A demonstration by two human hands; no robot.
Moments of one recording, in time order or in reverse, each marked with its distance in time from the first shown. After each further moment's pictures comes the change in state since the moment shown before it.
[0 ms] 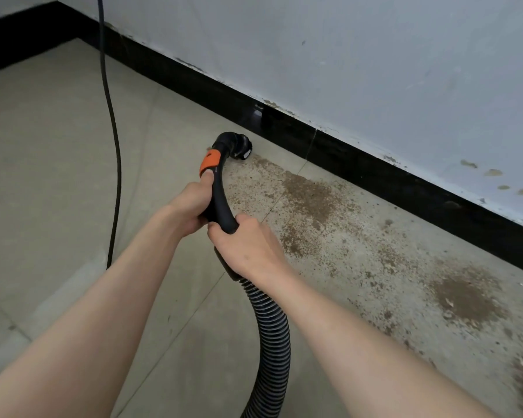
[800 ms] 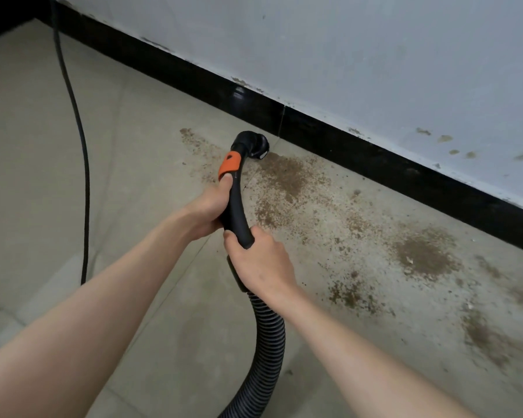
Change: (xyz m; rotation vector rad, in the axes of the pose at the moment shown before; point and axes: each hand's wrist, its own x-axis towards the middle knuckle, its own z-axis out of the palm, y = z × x) left_hand -0.039 -0.033 0.058 0.046 -0.227 -0.069; right_hand -0.062 0.058 -0.008 0.111 0.105 0.137
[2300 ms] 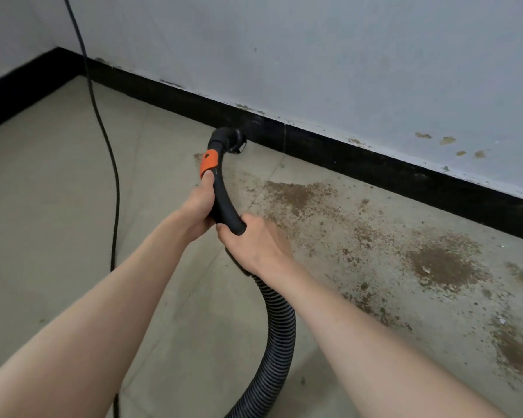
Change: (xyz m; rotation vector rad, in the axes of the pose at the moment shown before) left_hand -0.018 0.036 0.006 -0.109 0.266 0.050; right_hand 0.023 -0.019 -0.031 -0.102 -0.060 -0.184
